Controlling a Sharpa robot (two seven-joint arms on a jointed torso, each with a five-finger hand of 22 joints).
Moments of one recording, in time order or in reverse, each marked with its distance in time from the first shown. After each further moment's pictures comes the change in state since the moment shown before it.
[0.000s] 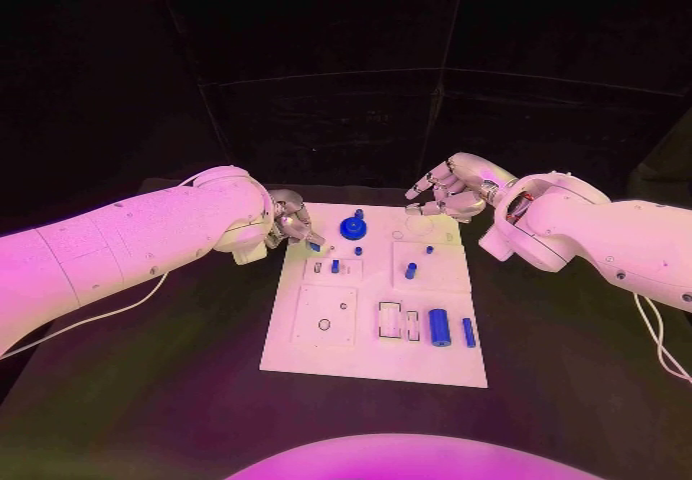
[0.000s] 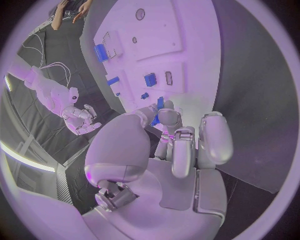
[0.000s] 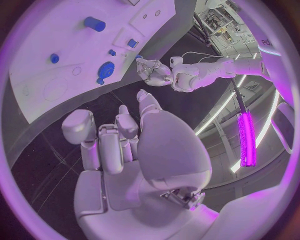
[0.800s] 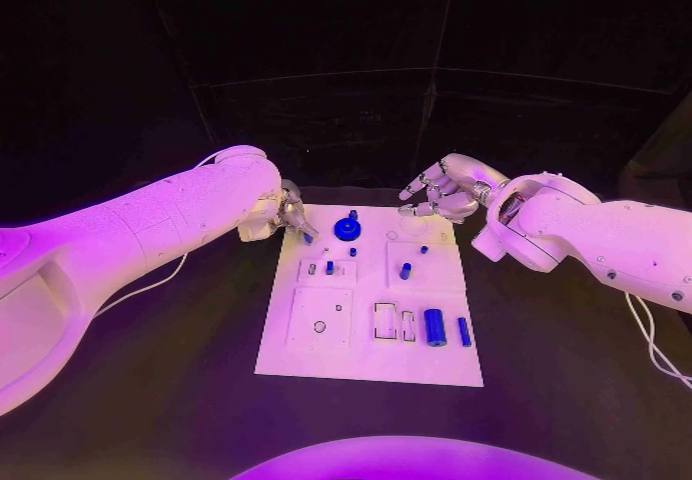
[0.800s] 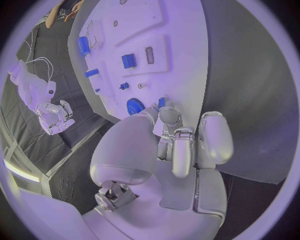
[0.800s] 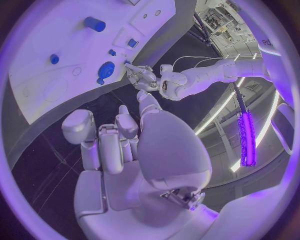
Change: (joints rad) left arm 0.028 0.229 0.009 -0.396 -0.038 0.196 -0.022; left_hand 0.111 0.067 -0.200 0.056 0.005 -0.004 0.003 -0.037 -0.018 -0.025 0.003 -0.020 -0.016 0.000 0.000 0.000 0.000 0.000 0.000 0.000 0.000 -0.017; right arm 0.000 0.012 0.000 -0.001 0.000 -0.007 0.002; right_hand 0.000 0.000 0.000 0.000 -0.005 0.000 0.000 0.000 0.000 0.000 0.000 0.000 0.000 0.000 0.000 0.000 0.000 0.000 0.000 0.000 0.000 0.000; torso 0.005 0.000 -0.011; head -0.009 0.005
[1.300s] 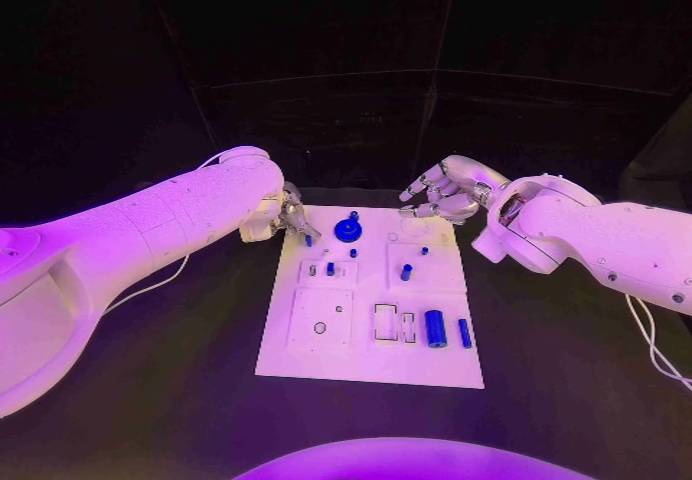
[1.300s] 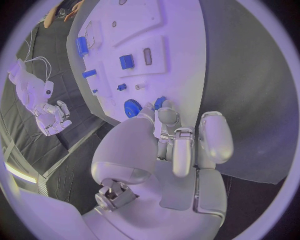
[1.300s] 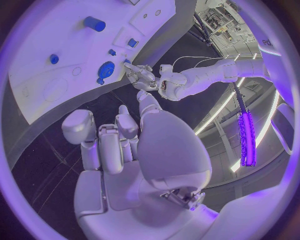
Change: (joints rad) left arm 0.000 0.032 0.000 -0.046 0.000 0.028 -0.025; left_hand -0.051 0.028 -0.306 0.044 0.007 0.020 0.002 -0.014 -0.004 -0.002 0.009 0.012 0.021 -0.002 0.009 0.000 0.000 0.000 -0.003 0.010 0.000 -0.011; right arm 0.000 0.002 0.000 0.000 0.000 -0.002 0.000; right_hand 0.000 0.000 0.000 0.000 0.000 0.000 0.000 0.000 0.000 0.000 0.000 0.000 0.000 0.000 0.000 0.000 0.000 0.000 0.000 0.000 0.000 0.000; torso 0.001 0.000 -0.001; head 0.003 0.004
